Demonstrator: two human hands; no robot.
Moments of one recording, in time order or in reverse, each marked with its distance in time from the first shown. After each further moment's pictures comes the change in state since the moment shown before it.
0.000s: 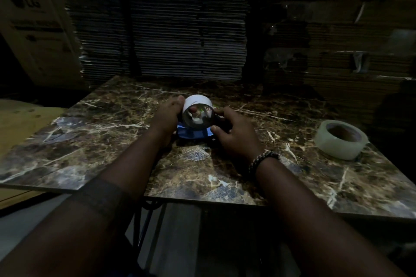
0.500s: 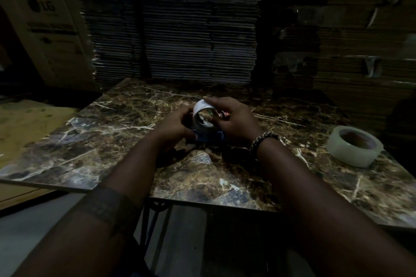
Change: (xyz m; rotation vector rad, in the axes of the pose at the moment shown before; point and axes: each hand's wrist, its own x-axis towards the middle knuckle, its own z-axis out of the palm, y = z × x) left_hand -0.001 -0.005 -0.036 0.217 -0.328 -0.069; right_hand 0.048 -0.017 0.009 0.014 -0.071 -0.201
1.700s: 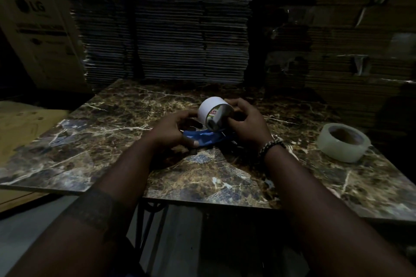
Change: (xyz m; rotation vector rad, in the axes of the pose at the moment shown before) left_hand -0.022 0.017 0.012 0.162 -0.084 0.055; right_hand -0.024 0.036 -0.017 0.312 0.154 0.288
